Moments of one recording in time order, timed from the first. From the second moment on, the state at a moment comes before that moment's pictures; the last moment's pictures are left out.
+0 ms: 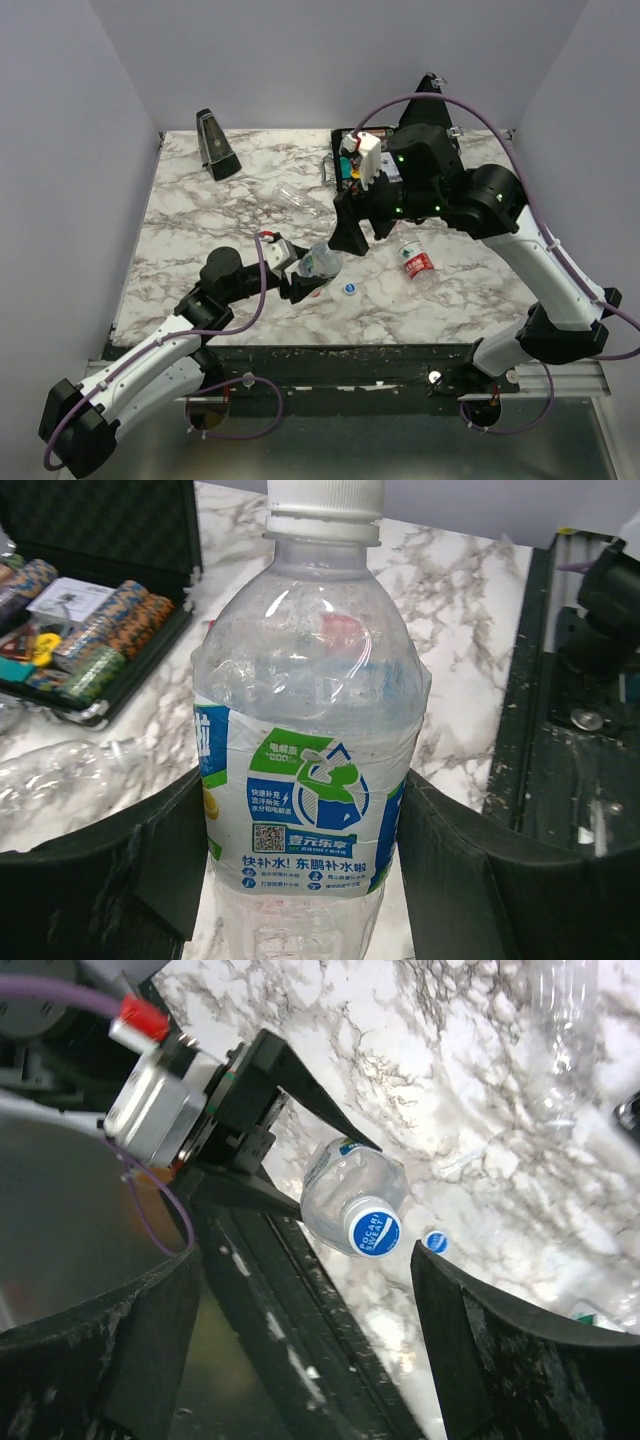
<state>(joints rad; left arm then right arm) -0.67 0.73 0.43 0.26 0.49 0.04 0.93 1.52 2.06 -1.17 -0.20 0.19</state>
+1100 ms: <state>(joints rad) -0.65 0.78 0.46 0.39 0.86 -0.10 0.93 1.42 1.86 -1.20 -0.47 -0.49</state>
